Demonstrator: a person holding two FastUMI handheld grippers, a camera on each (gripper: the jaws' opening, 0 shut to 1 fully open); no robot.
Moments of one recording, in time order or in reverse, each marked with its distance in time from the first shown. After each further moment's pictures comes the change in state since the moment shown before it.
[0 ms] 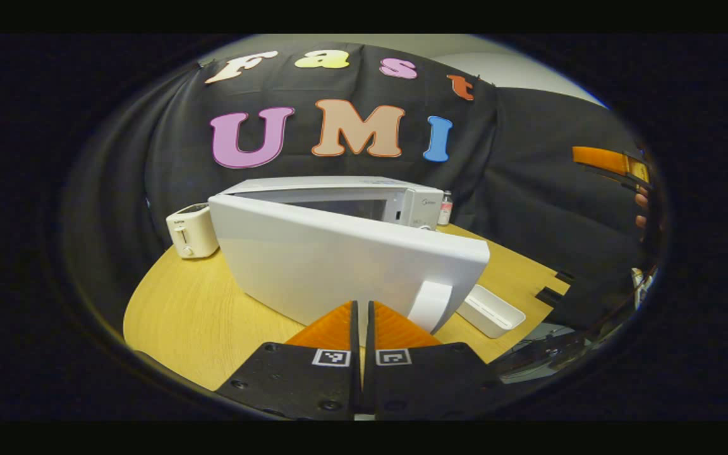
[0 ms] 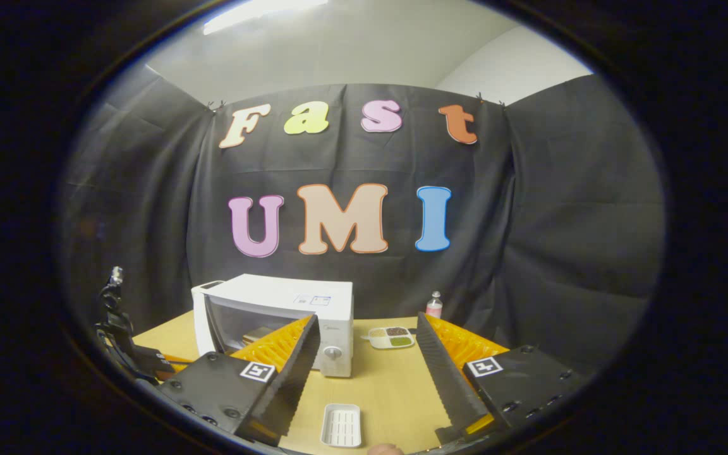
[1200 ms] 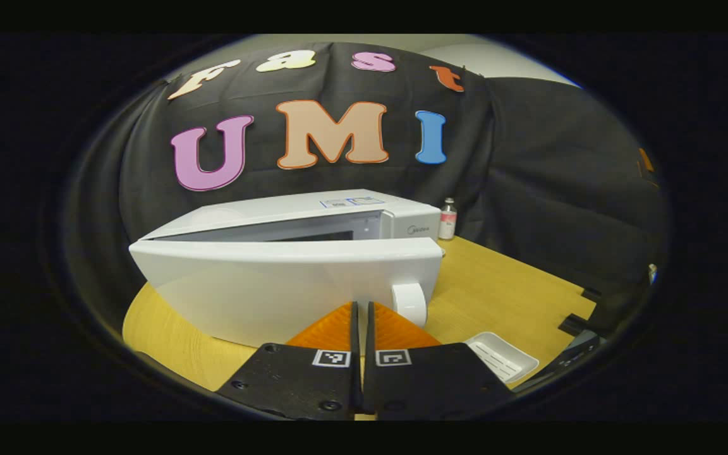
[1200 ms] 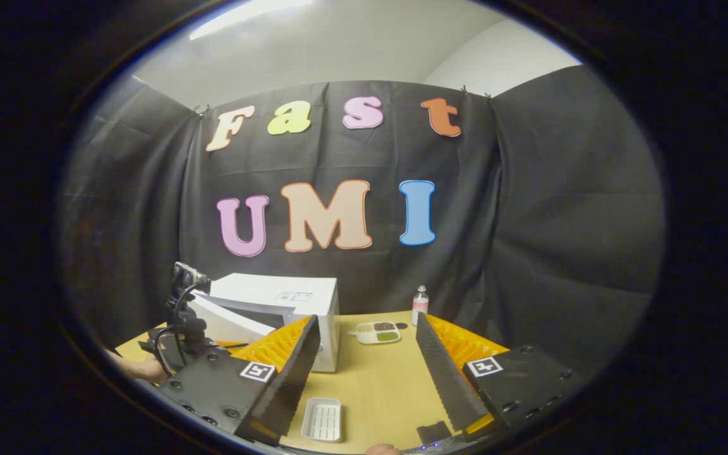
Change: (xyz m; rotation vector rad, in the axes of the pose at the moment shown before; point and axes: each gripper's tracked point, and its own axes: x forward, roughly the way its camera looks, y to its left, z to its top) left arm 0.128 -0.043 0.057 0.064 -0.038 0.048; right arm -0.007 -0.052 -0.003 0.026 0.033 -0.018
